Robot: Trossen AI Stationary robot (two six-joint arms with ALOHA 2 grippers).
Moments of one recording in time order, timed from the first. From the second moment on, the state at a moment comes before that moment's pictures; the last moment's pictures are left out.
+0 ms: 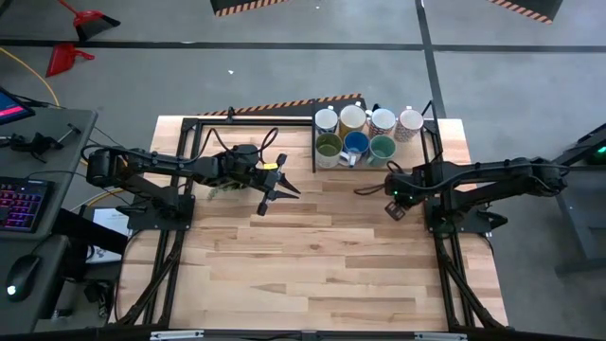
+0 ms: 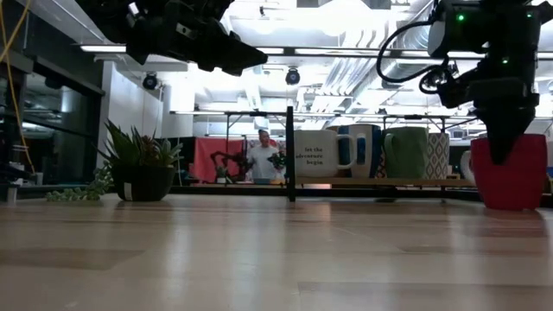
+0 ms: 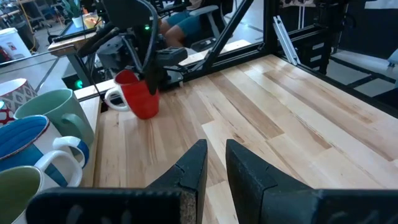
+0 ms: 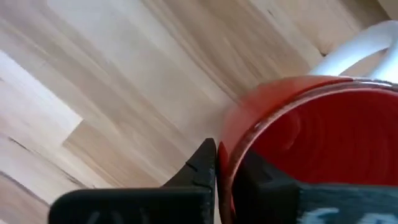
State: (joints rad) left arm 0.18 1.37 0.71 0.36 0.43 0.34; right arm -0.07 1.03 0.65 -1.06 0.09 0.74
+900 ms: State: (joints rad) left arm 0.18 1.37 0.71 0.36 0.44 0.28; right arm 0.20 1.03 0.65 -0.93 -0.04 0.25
